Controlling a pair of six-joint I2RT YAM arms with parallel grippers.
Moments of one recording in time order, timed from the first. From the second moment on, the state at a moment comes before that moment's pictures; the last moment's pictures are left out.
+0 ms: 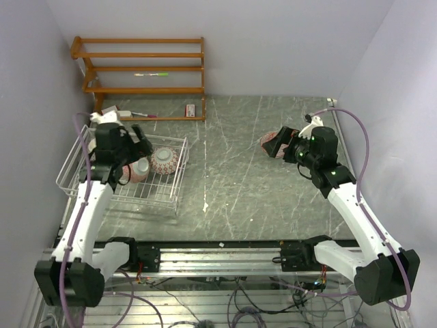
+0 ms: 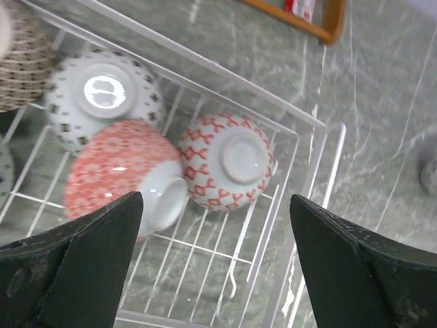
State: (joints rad) left arm 0.01 0.98 0.92 -0.48 0.01 -0.44; right arm 0.24 1.02 0.87 -0.27 -0.18 0.47
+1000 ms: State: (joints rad) left arm -0.58 1.33 1.02 -0.65 -0.89 -0.54; right arm 0.24 1.08 0.81 -0.22 -0.29 0.47
